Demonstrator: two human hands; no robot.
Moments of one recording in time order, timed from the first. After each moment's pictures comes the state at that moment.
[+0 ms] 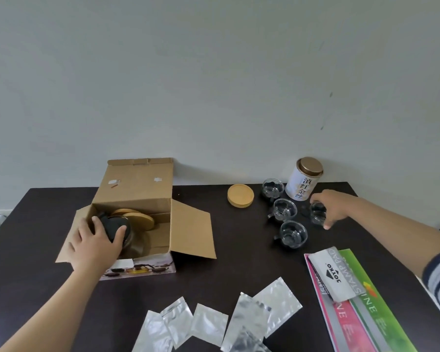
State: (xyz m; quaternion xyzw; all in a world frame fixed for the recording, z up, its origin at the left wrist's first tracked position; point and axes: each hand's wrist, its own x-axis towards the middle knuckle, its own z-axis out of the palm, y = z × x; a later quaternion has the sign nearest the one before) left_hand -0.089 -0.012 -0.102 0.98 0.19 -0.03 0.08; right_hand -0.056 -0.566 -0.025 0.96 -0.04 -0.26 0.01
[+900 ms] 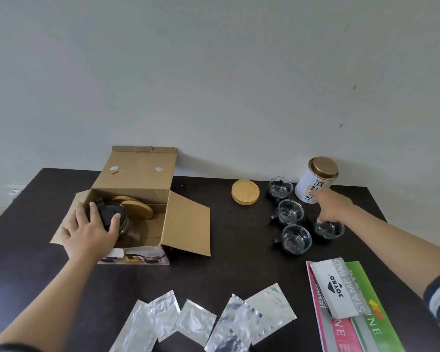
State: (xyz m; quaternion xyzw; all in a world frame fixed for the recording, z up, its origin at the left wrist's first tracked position) left_hand -0.092 -0.024 -0.106 0.97 0.24 -0.01 0.07; right_hand -0.021 -0.572 -0.067 0.98 -0.04 -0.21 0.04
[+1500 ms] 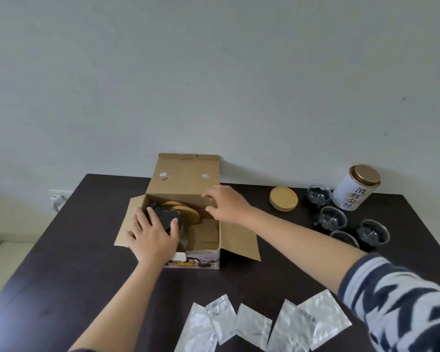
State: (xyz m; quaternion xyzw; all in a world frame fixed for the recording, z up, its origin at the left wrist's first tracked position) left_hand -0.096 -0.023 -0.105 0.97 0.21 0.00 0.11; right_hand -0.025 -0.209 -0.041 0.94 0.24 -0.07 -0.24
